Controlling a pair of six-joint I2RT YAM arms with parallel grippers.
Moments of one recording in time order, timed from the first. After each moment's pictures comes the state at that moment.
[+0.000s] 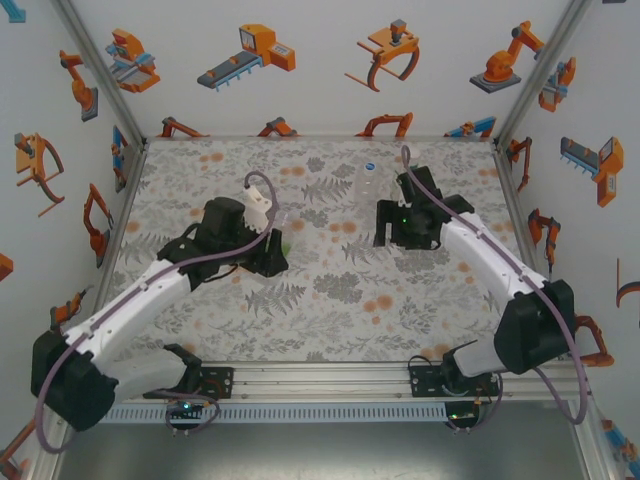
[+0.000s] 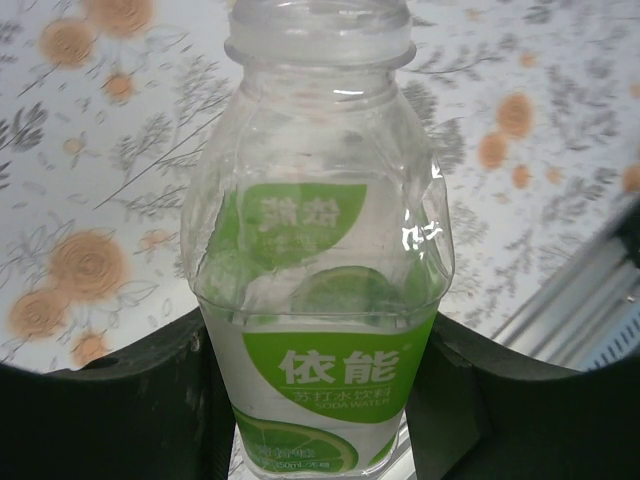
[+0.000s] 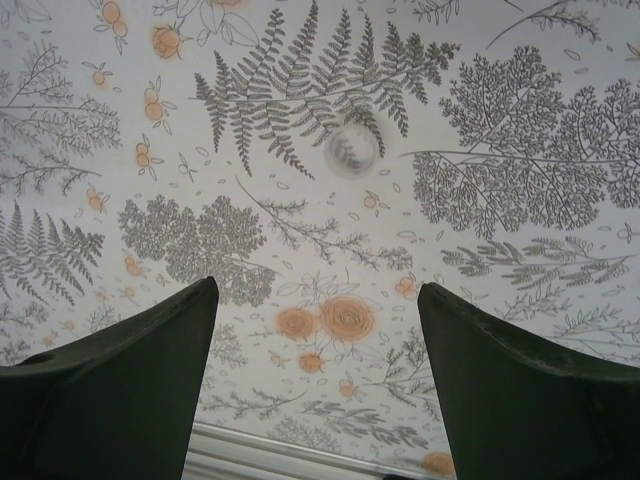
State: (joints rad) left arm -0.61 1.09 0.86 -0.46 0.29 -0.14; right arm 0.40 1.44 1.16 -0.76 -0.06 0.38
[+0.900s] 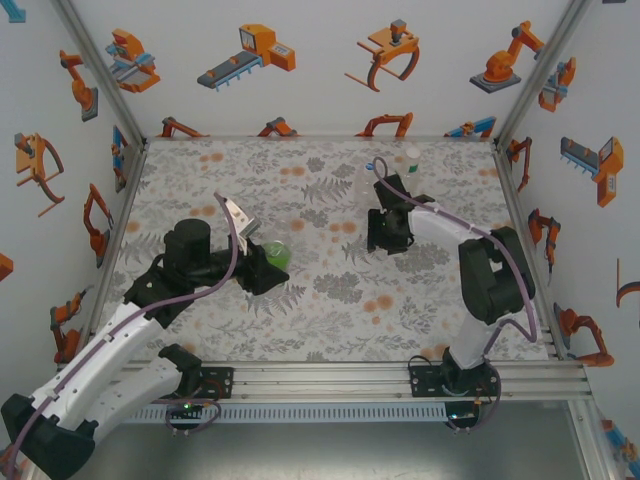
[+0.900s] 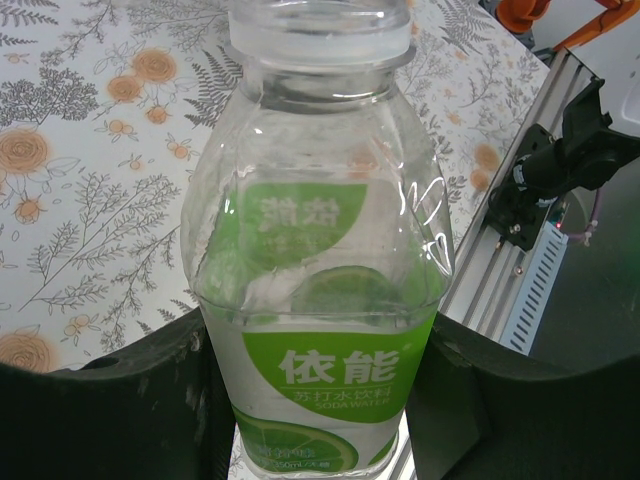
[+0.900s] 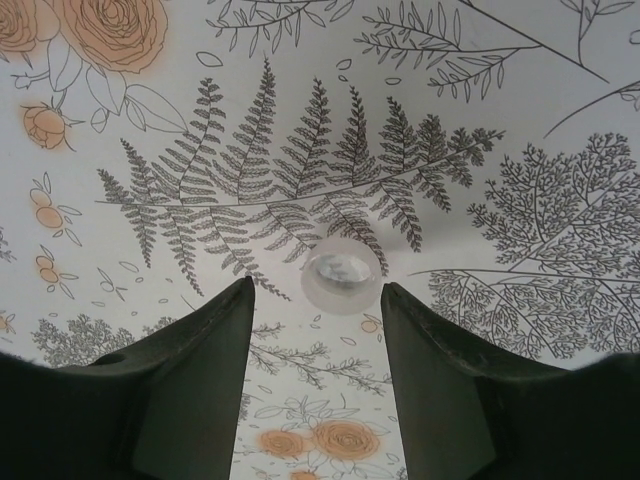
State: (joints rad) left arm -0.61 0.80 0.74 -0.33 0.50 -0.14; right arm 0.42 1.77 1.16 -0.57 -0.01 0.42
